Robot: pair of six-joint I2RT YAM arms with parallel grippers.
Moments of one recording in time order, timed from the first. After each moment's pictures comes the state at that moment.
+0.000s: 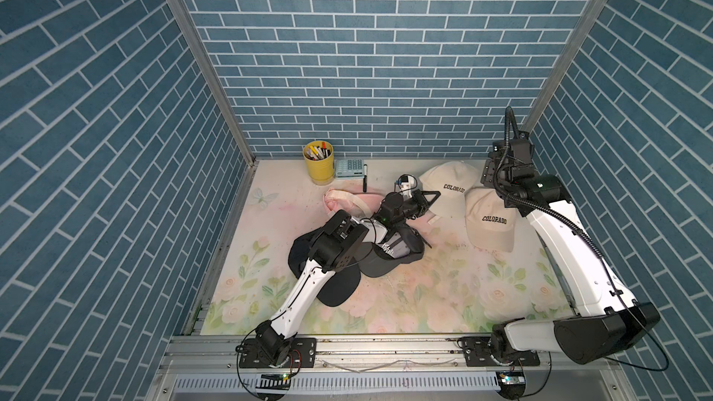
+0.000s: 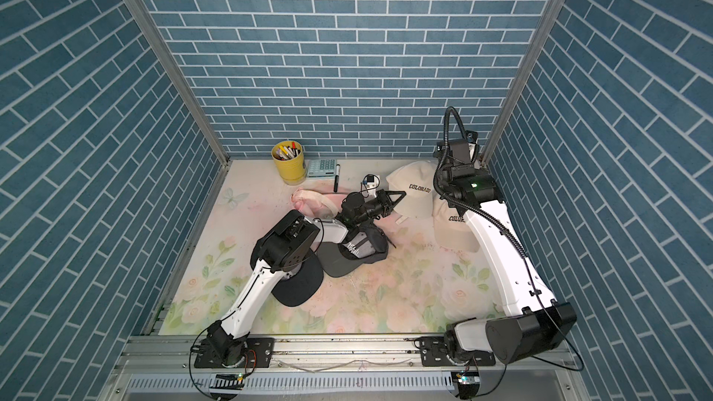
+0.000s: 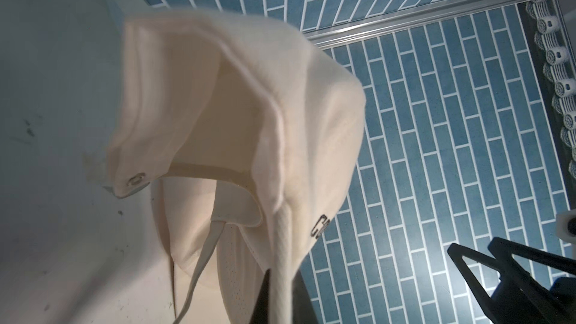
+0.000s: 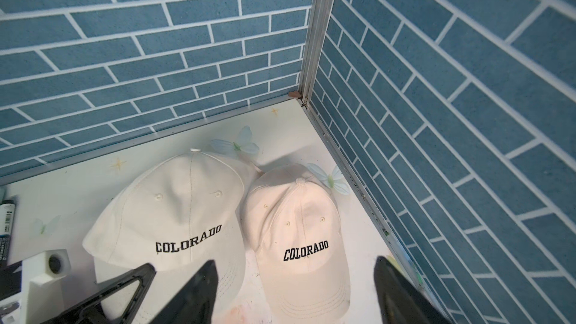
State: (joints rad) left arm -0.74 2.51 1.57 1.08 0.39 -1.45; right arm 0.31 1.36 1.55 -0.89 0.61 0.34
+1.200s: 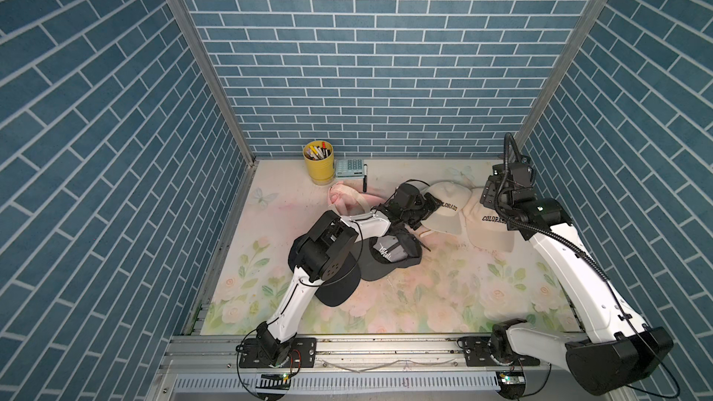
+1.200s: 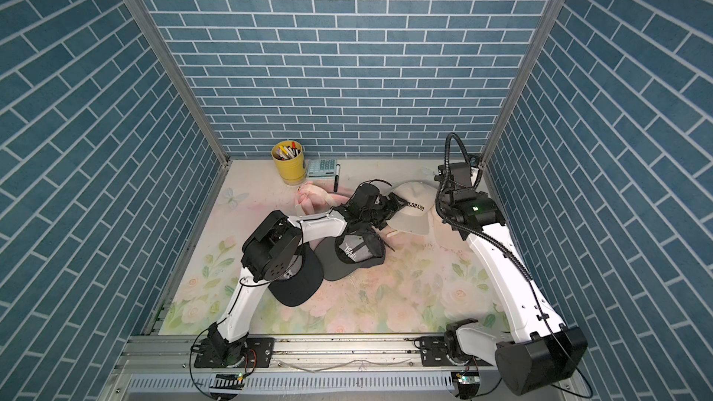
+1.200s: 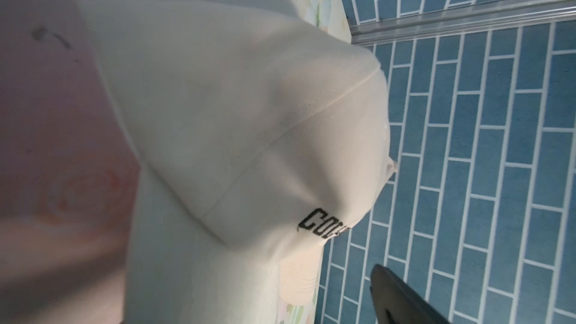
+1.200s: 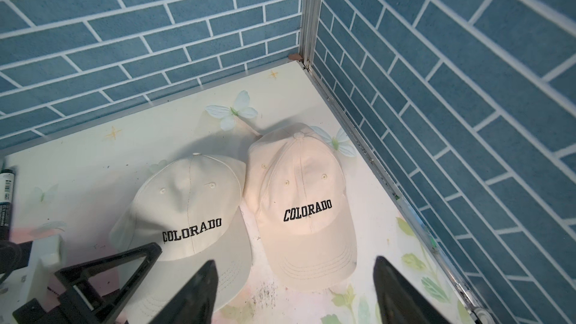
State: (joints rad) left arm -0.79 2.27 1.63 0.12 0.26 -1.30; right arm 0.31 1.18 1.28 -0.85 0.56 0.44
